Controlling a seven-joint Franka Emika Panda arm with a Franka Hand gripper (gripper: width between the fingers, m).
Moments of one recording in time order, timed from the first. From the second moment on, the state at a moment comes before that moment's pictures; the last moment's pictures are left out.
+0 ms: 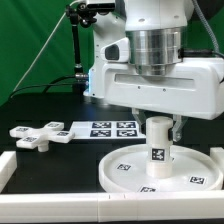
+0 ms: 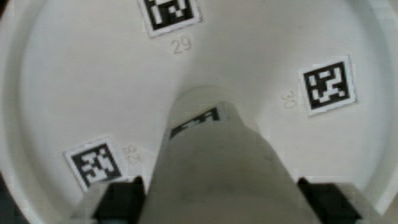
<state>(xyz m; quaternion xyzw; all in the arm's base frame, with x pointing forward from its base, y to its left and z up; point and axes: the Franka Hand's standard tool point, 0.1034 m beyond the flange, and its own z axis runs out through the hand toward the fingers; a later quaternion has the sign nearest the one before) 0.562 0.041 0.068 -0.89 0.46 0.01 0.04</state>
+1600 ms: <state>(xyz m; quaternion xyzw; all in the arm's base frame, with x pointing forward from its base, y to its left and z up) 0.568 0.048 0.073 -0.78 0.62 0.04 0.07</state>
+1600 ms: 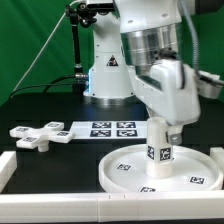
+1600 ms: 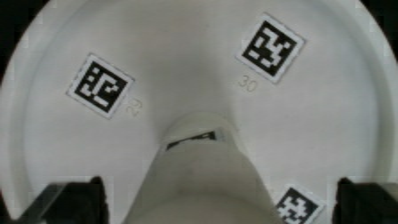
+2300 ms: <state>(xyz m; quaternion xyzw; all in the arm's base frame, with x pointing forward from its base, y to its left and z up) 0.568 0.043 0.073 -0.93 0.35 0.01 0.07</state>
